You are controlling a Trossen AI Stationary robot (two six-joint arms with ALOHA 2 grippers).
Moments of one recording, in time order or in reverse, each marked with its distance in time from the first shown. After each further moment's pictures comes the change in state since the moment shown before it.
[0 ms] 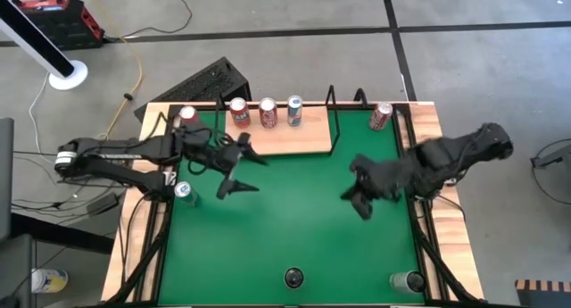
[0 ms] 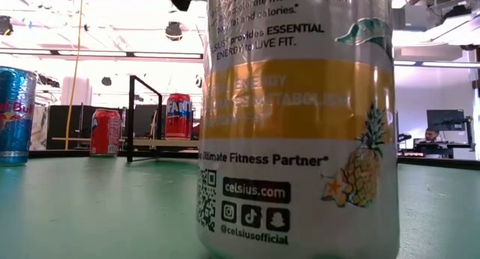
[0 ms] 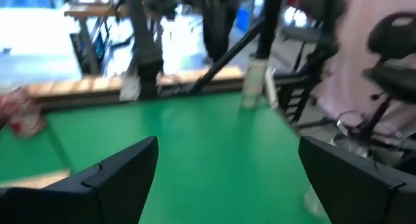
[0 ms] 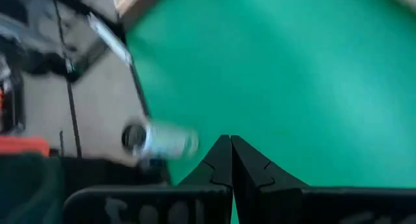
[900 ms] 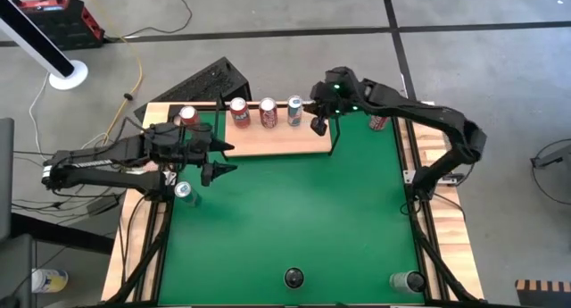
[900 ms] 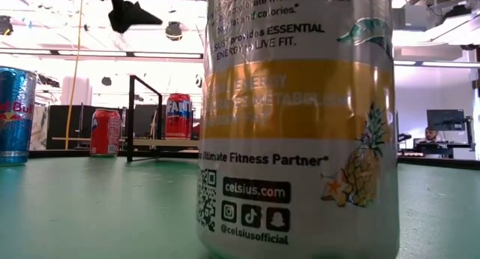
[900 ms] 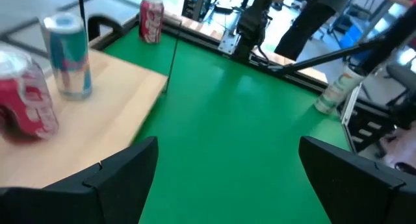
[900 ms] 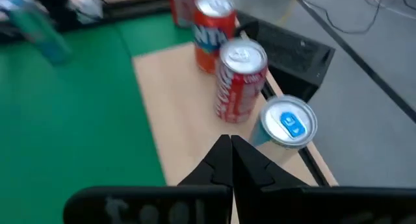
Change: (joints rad) left arm 0.067 -0.358 -0.091 -0.398 -0.342 -0.309; right arm -0.893 0.266 0.000 0.441 -0.250 -1.080
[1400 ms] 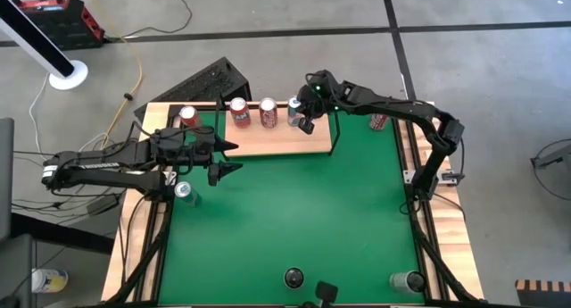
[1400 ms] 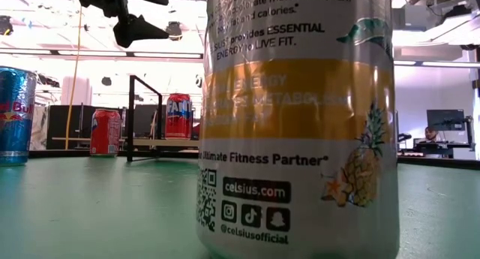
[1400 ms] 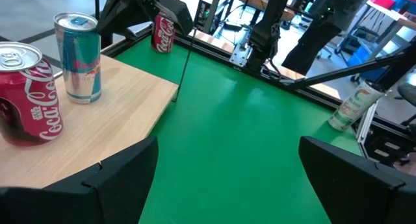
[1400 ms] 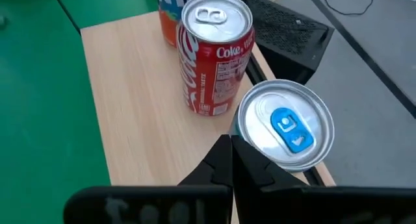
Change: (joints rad) left arm 0.000 0.000 -0.148 0.207 -0.056 -0.027; right arm -0.060 0.232 0.000 0.152 0.005 -0.072
